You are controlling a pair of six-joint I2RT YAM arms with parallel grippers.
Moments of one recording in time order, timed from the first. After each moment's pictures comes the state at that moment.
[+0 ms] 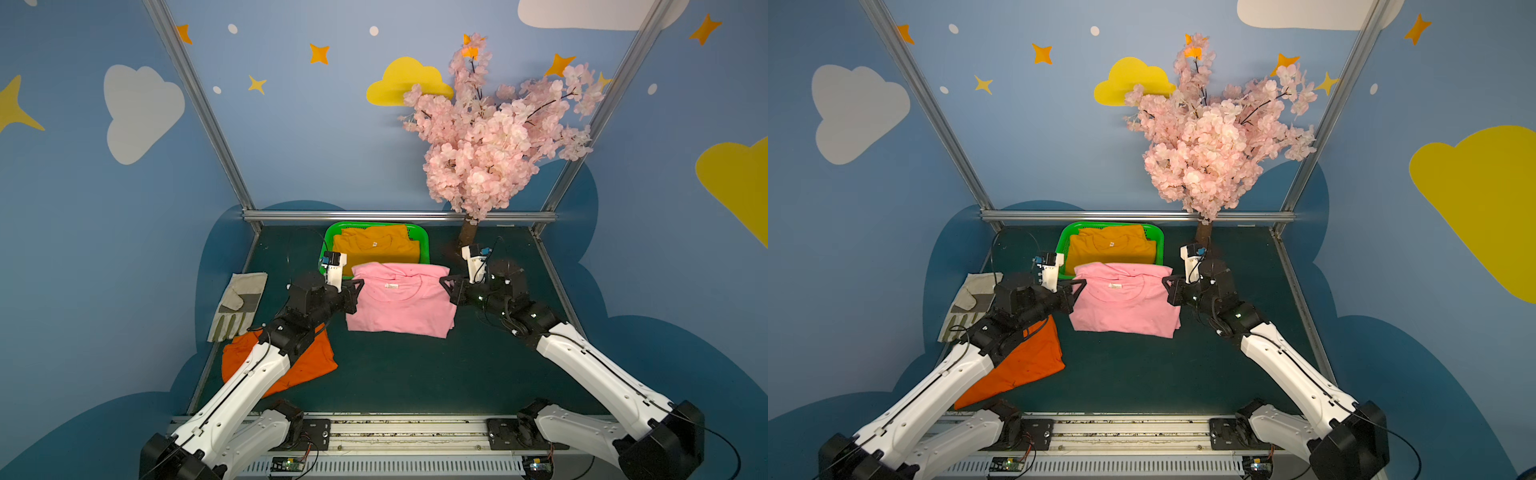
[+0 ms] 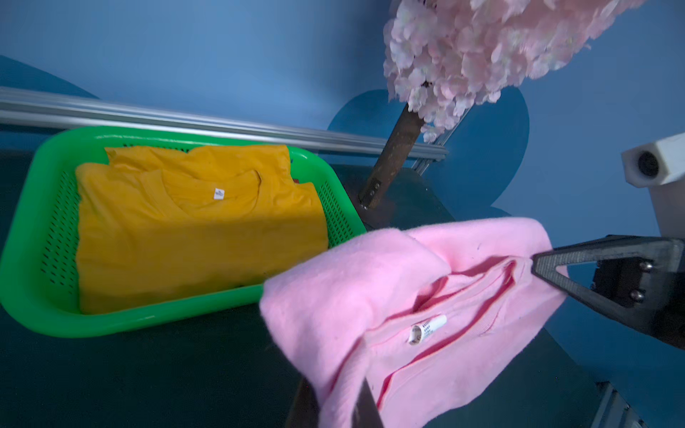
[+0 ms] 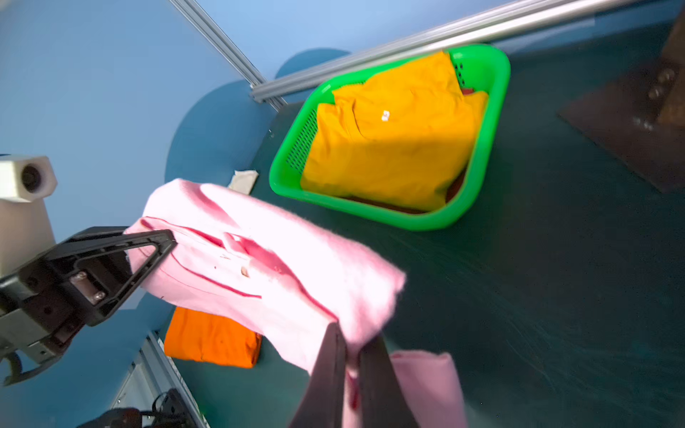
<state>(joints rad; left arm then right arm) -0.39 0.98 0.82 -0.17 0.20 -0.33 0.60 1.13 0.97 -0.25 -0.19 0.51</state>
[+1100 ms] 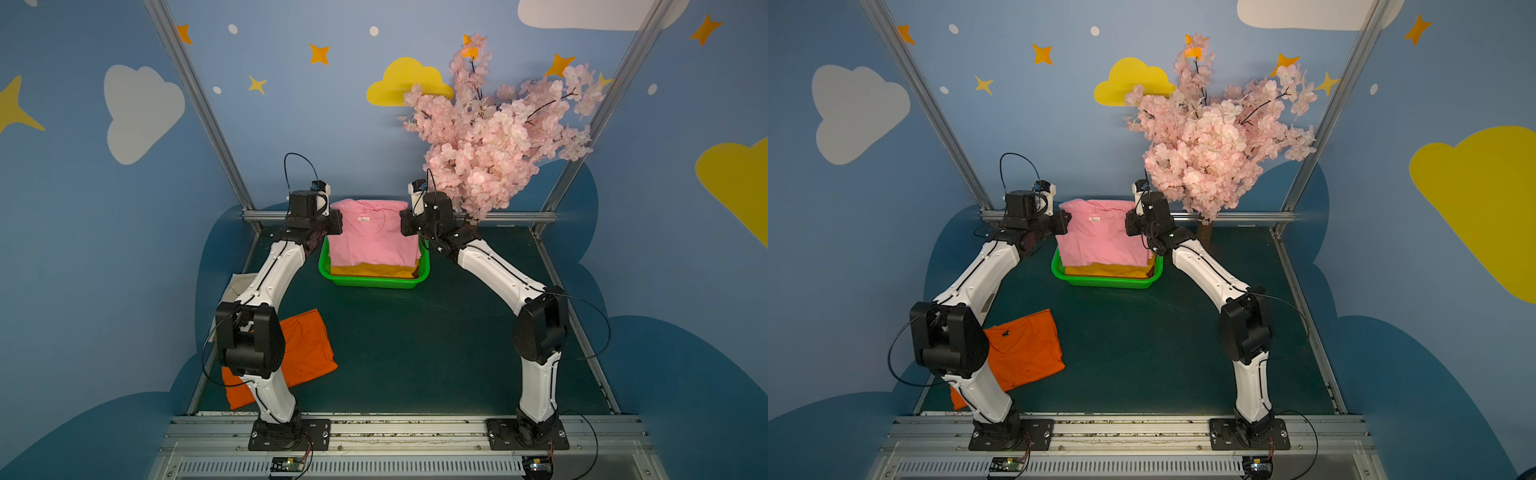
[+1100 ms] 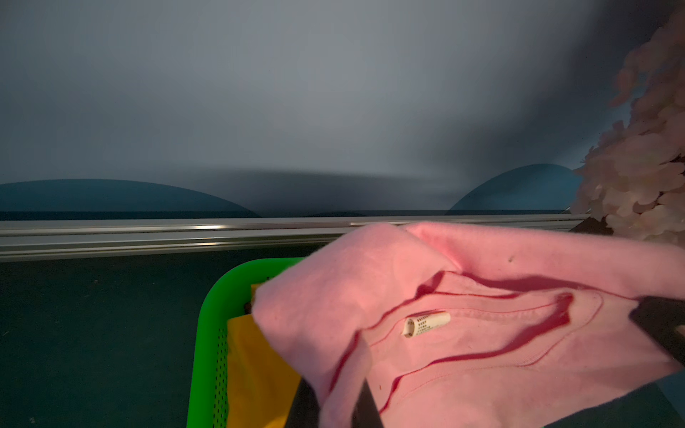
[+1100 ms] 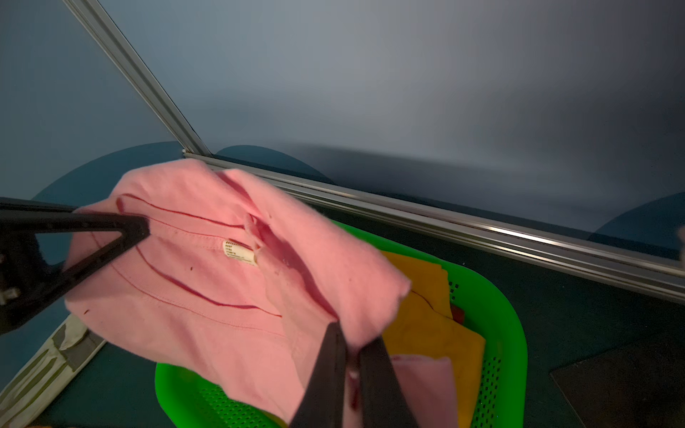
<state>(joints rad) -0.09 1.81 1.63 -0.30 0.25 -0.18 0.61 2.03 1.91 -0.23 0.01 0.22</state>
